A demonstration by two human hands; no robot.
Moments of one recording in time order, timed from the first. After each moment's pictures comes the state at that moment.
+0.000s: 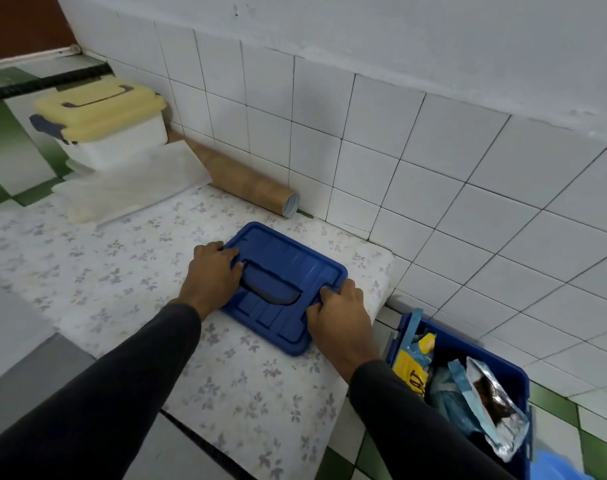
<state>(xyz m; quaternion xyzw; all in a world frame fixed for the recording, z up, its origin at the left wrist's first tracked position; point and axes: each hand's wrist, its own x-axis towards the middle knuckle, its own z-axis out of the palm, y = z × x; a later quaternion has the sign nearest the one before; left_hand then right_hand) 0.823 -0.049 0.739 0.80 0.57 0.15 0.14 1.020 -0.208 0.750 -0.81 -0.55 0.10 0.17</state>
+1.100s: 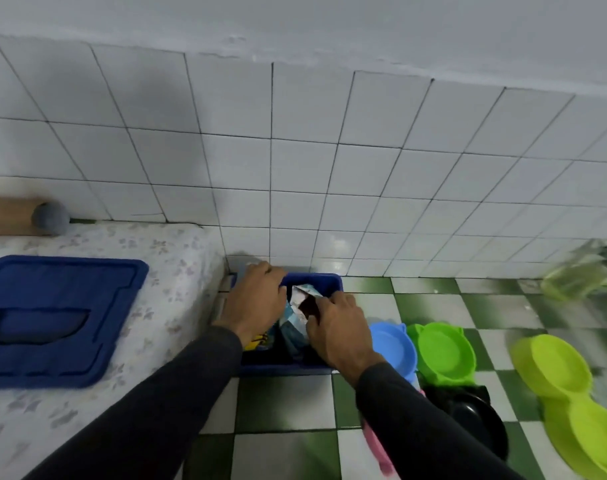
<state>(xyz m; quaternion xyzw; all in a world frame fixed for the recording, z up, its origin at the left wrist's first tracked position) 1.124 -0.266 0.717 0.95 0.23 0.09 0.20 1.195 -0.434 0.723 -0.92 -0.37 0.09 0.08</state>
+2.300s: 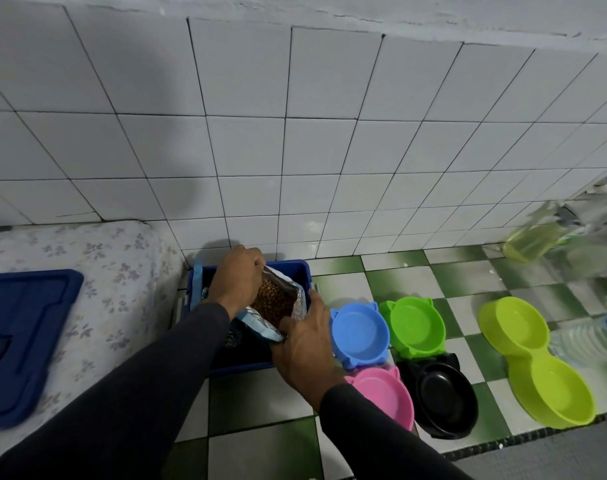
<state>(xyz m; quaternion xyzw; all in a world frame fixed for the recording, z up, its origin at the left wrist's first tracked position) 1.188 -0.265 0.696 0.91 0.26 0.07 0.32 1.169 -0.448 0.671 -0.93 -0.29 0.09 0.23</state>
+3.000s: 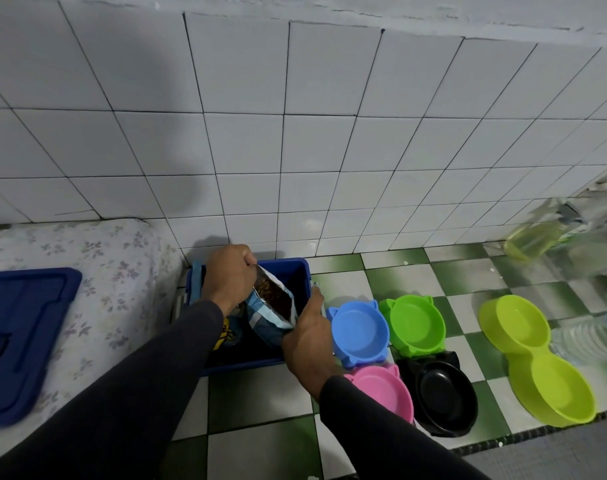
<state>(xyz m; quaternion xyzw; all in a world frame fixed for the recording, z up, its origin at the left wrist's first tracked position) 1.183 -0.259 0.694 0.87 0.33 0.10 0.36 1.175 -0.449 0.691 -0.90 -0.14 0.20 0.36</state>
